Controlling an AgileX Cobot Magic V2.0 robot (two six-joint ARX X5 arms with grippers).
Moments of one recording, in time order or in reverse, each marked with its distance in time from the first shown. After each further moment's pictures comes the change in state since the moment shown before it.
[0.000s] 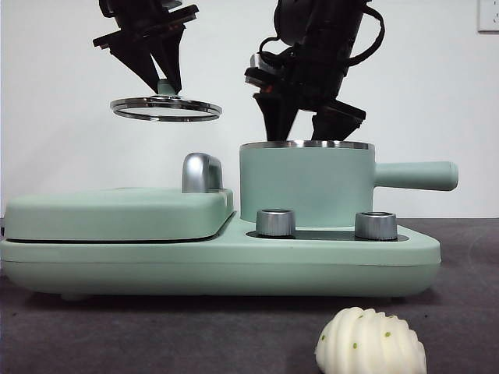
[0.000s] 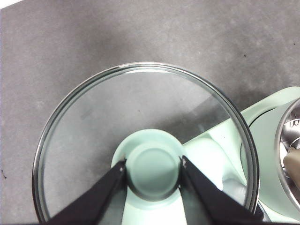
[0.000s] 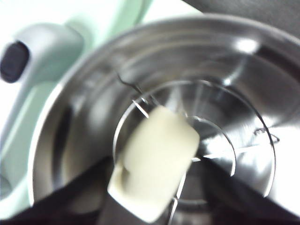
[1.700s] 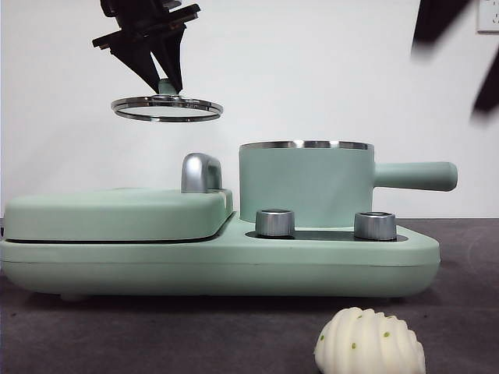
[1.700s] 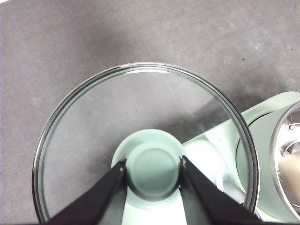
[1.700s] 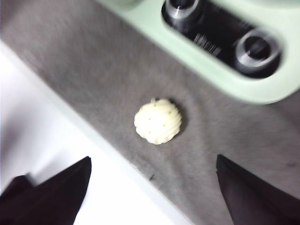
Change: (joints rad) left arm -0.002 0.000 0.000 0.000 0.000 -0.037; right arm 0.273 -1.052 -1.030 0.174 -0.021 0.194
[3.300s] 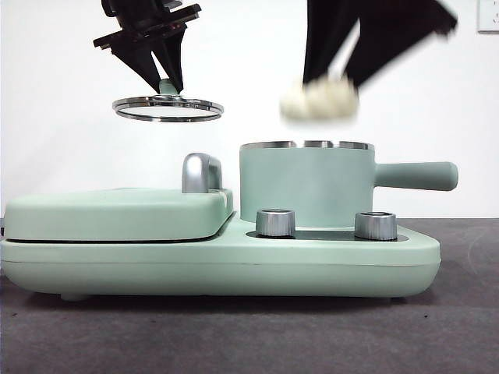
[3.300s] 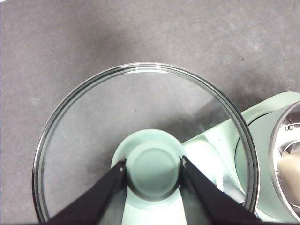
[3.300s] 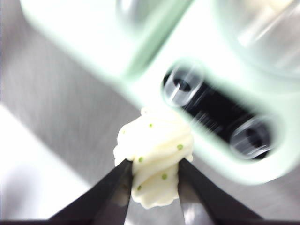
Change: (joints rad) left arm -0.004 0.000 0.000 0.000 0.000 -0.004; right arm 0.001 0.343 0.379 -0.017 0.098 0.039
